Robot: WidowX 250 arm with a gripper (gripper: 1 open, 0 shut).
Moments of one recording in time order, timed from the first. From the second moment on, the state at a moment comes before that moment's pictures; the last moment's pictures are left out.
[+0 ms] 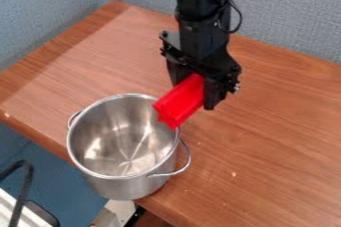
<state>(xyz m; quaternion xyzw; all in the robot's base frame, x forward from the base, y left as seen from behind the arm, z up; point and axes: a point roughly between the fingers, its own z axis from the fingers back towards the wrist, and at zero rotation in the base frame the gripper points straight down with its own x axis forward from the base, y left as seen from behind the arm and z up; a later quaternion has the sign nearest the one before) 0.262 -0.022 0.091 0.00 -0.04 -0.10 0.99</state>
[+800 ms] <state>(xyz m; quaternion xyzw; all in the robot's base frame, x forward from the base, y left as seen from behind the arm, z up) 0.273 0.005 0.087 0.02 -0.05 -0.06 1.00</state>
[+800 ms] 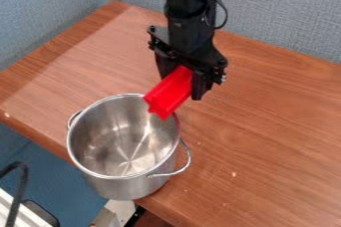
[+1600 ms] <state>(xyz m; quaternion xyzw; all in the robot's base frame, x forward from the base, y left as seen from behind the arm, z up) 0.283 0.003 0.081 0.02 -0.06 -0.05 1.00</state>
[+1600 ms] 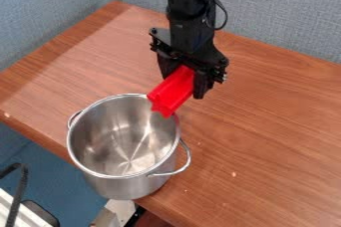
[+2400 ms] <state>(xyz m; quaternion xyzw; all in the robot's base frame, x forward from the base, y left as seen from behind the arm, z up) 0.299 0.006 0.073 0.02 -0.07 -0.05 1.00</state>
